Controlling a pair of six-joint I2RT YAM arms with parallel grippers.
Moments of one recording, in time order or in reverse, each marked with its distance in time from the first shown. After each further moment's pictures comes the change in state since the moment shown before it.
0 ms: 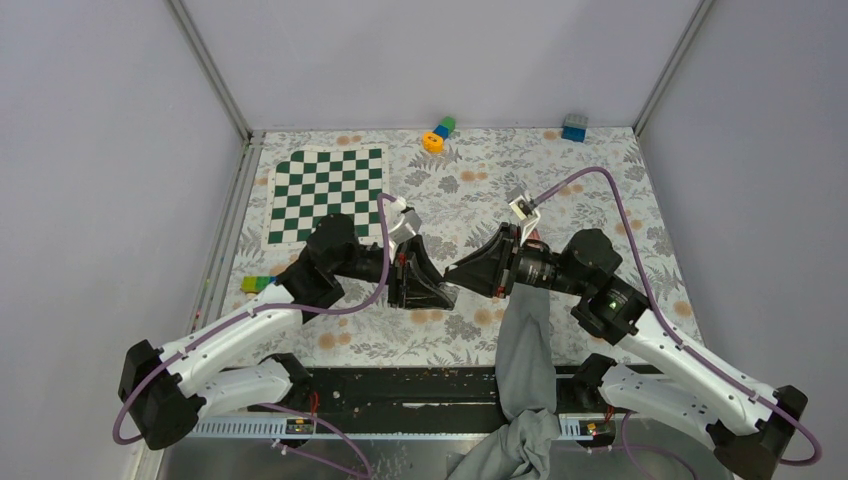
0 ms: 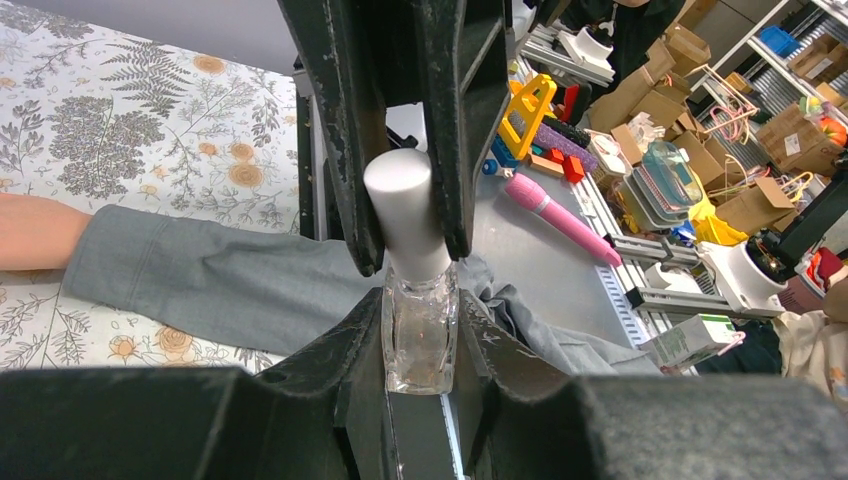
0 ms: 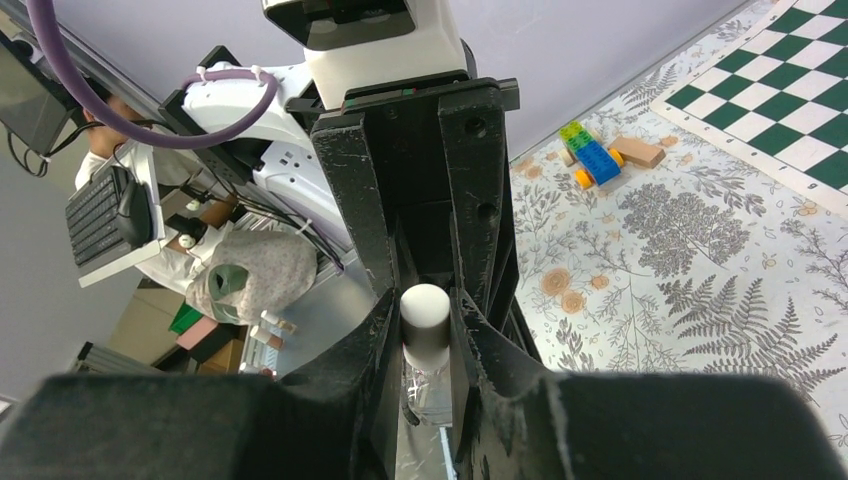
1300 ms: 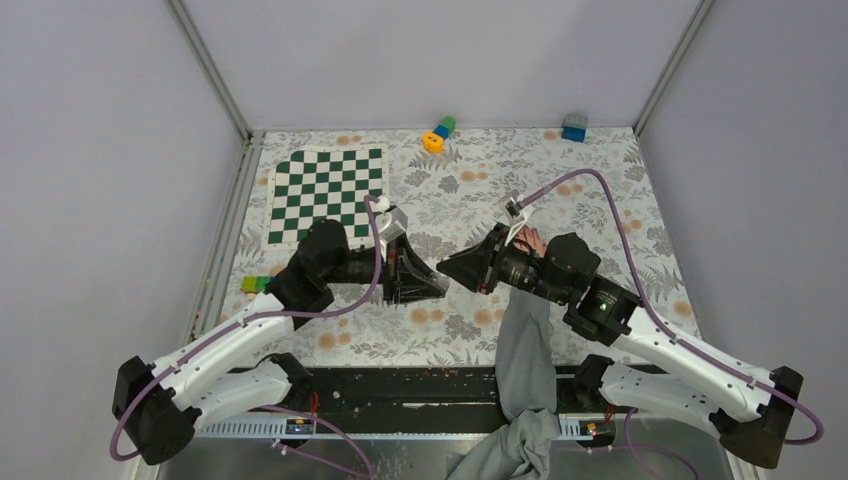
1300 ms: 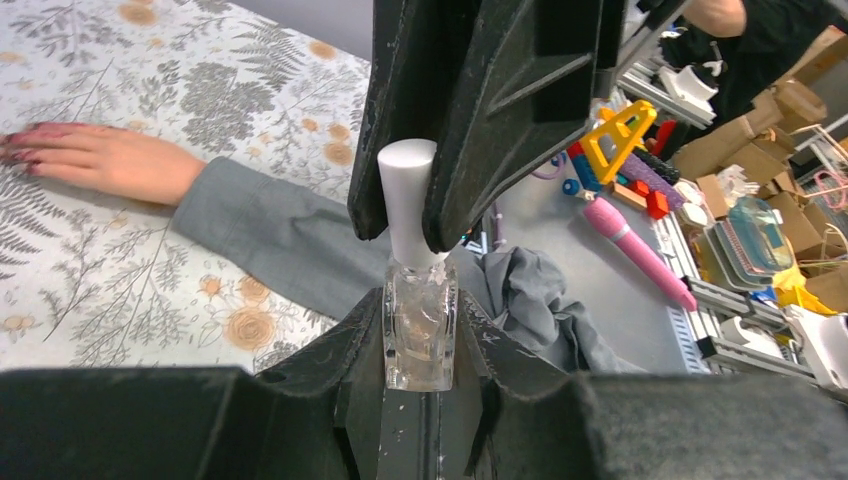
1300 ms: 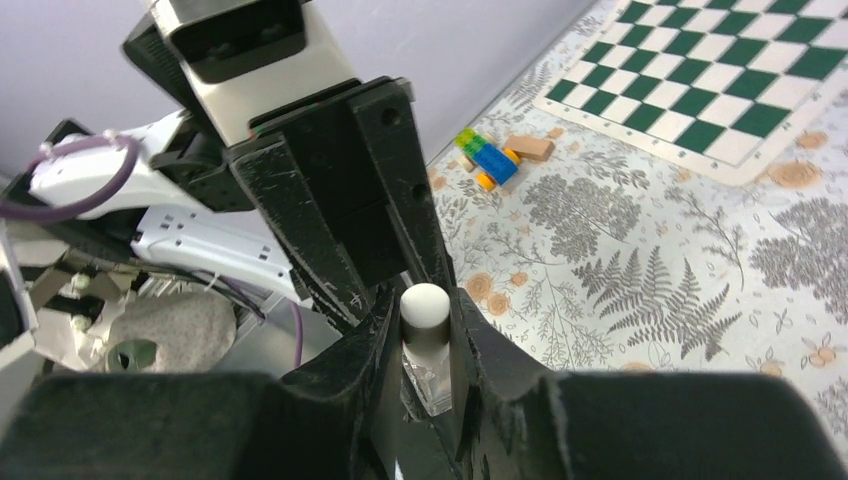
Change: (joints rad) left arm 0.060 -0.077 -0.069 -0.066 -0.141 0.033; right arm 0.122 0.036 0.012 -0.086 0.332 -0.074
